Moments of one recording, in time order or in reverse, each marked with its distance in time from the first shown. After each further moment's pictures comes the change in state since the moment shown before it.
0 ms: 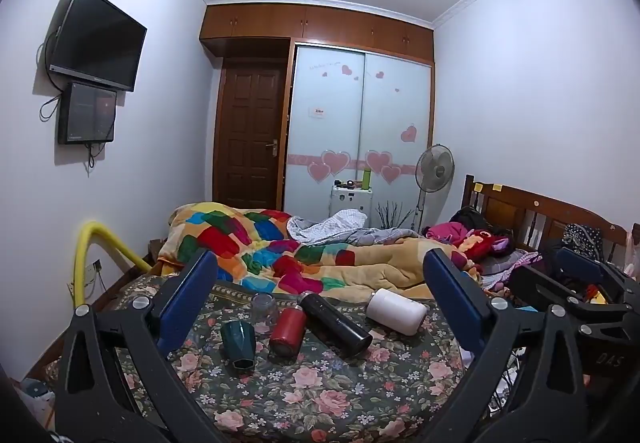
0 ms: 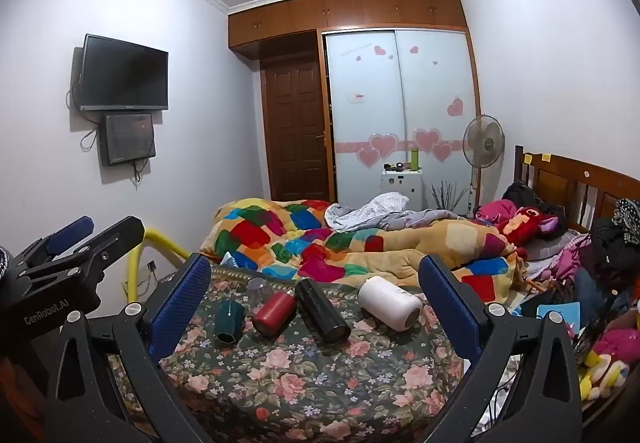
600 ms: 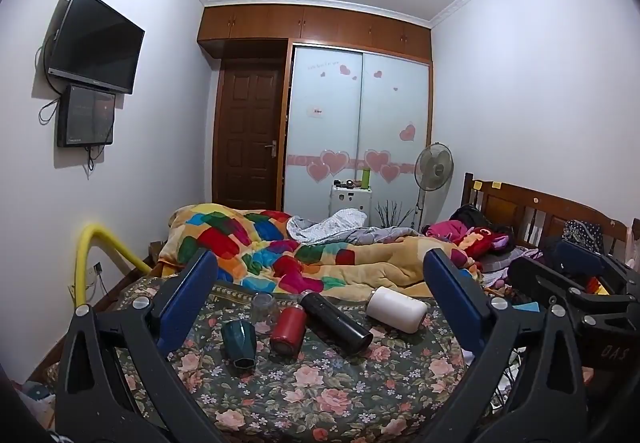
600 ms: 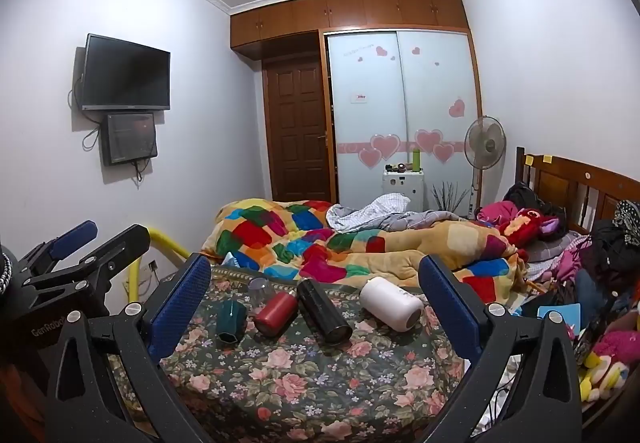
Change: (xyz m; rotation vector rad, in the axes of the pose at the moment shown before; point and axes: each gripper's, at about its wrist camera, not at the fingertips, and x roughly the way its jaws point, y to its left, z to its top) left arm -0.001 0.001 0.000 0.007 -0.003 -0.004; right arm -0.001 0.003 0.001 -0.009 0.000 -0.001
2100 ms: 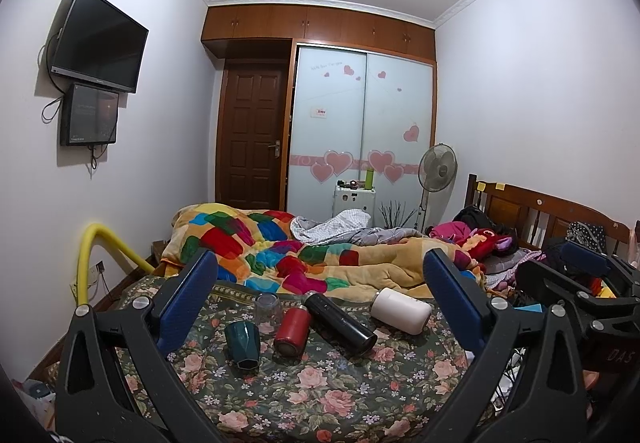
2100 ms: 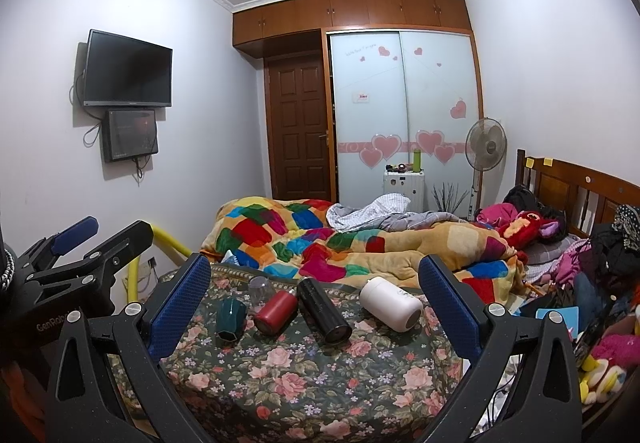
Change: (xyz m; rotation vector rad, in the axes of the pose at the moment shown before) left arm 0.004 0.003 -0.003 0.001 -0.006 0.007; right arm 0.000 0.000 -0.002 -0.003 -0.001 -0.003
